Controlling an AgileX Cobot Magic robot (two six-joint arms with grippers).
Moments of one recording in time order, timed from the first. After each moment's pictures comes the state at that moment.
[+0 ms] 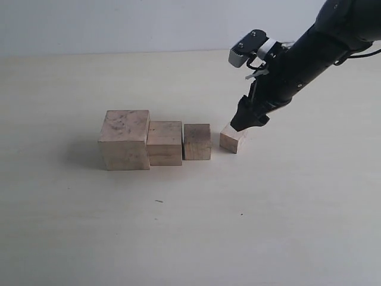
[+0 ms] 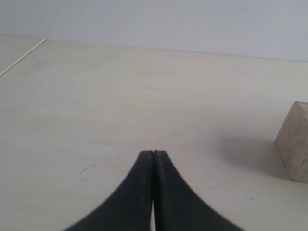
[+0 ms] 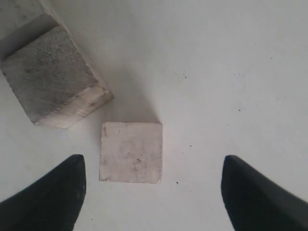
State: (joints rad) left arm 0.06 0.01 0.00 0.02 0.37 -0.06; right arm 0.39 1.97 -1.27 0.58 0.72 -1.08
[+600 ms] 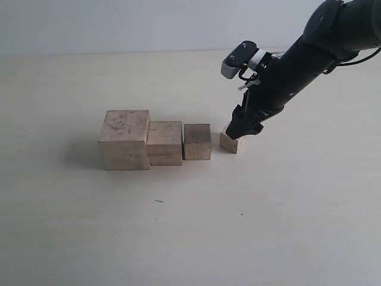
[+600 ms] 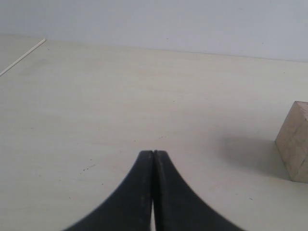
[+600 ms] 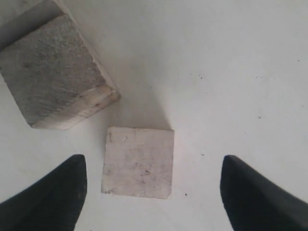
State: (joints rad) left arm 0.06 0.01 0.00 0.02 0.37 -0.06; right arm 0.41 2.01 -1.27 0.58 0.69 -1.11
